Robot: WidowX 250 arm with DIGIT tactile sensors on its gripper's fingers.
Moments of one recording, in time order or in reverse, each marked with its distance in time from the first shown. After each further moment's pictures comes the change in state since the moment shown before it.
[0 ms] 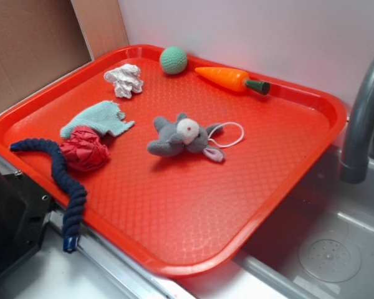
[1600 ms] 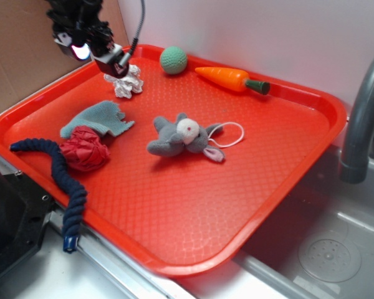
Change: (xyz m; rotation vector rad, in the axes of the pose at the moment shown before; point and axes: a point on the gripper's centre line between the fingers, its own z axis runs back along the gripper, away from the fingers) arm 0.105 0.107 -0.173 0.156 -0.155 0.099
